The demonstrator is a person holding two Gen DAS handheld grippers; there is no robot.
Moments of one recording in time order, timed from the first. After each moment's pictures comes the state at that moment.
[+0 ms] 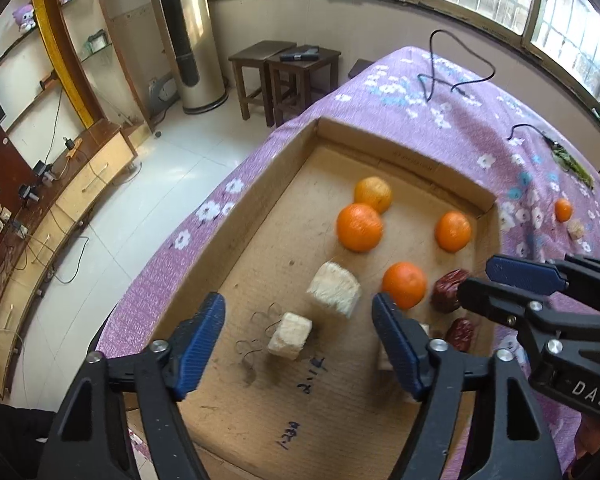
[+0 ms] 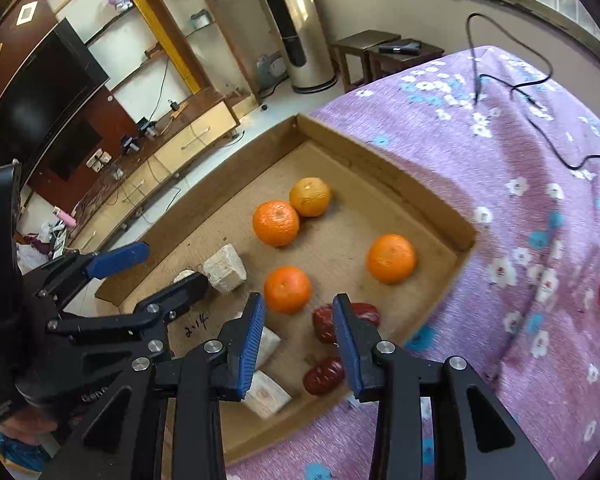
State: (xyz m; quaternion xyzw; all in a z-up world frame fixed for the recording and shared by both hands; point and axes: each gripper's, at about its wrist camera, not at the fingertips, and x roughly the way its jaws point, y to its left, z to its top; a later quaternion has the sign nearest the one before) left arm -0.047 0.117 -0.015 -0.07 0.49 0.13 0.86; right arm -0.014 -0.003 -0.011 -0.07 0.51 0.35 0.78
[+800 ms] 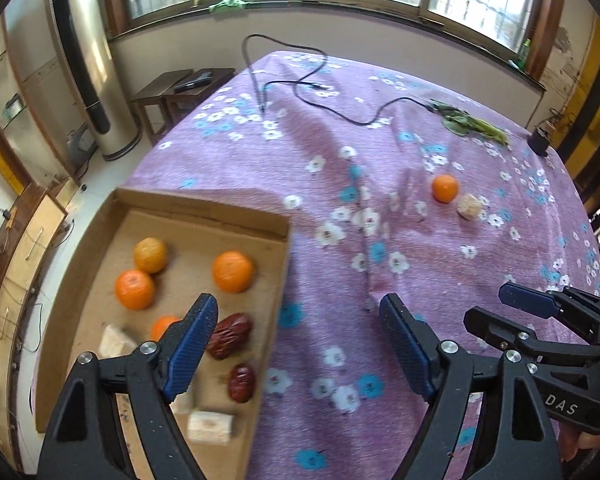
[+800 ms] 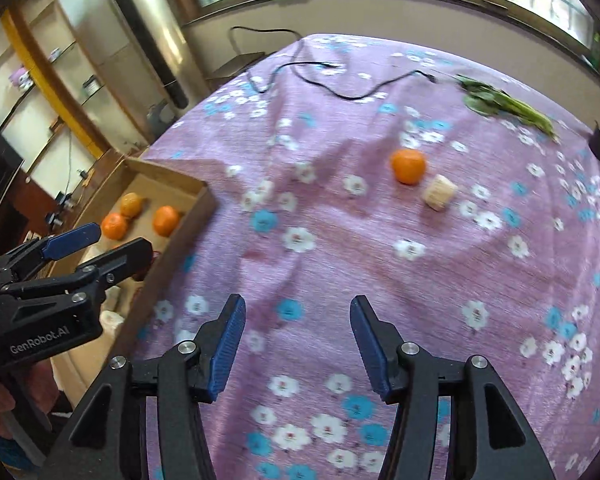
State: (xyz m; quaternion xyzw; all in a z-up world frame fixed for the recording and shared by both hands) left arm 0.009 -0.039 0.002 -0.02 0.48 -0.01 0.87; right arm -0.017 -0.209 -0.005 0.01 0.51 0.16 0.84
